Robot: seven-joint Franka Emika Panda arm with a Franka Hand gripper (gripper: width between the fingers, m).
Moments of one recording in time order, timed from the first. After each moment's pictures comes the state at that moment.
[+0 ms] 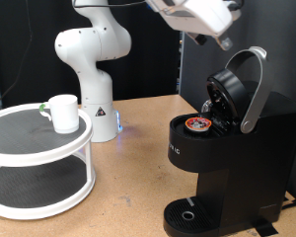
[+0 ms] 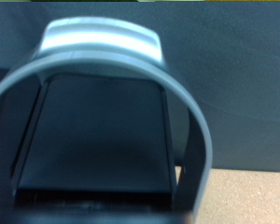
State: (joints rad) arm 0.19 -0.22 -0.15 -2.12 0.76 1.98 -1.04
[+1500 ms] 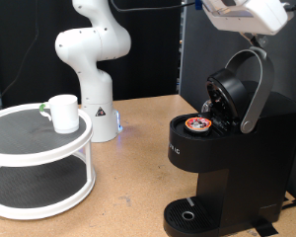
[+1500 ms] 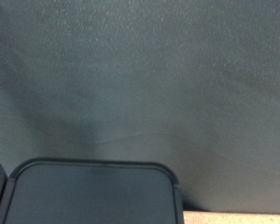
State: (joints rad) arm 0.23 -0.18 0.04 -2.11 0.79 2.15 -0.91
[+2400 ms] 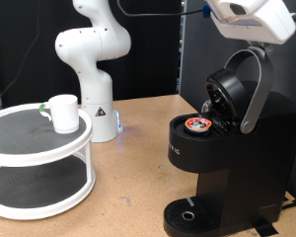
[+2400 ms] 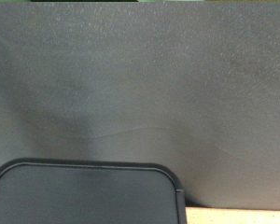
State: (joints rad) arm 0.23 -0.15 0.08 -2.12 0.78 2.21 -0.90
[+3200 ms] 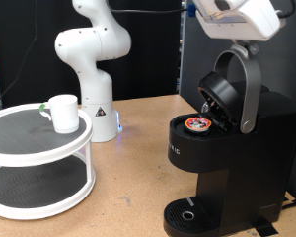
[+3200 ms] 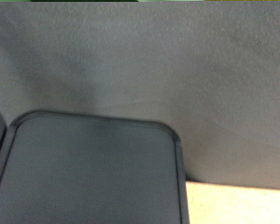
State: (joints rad) arm 0.20 -0.20 0.05 -2.15 0.73 2.17 -0.94
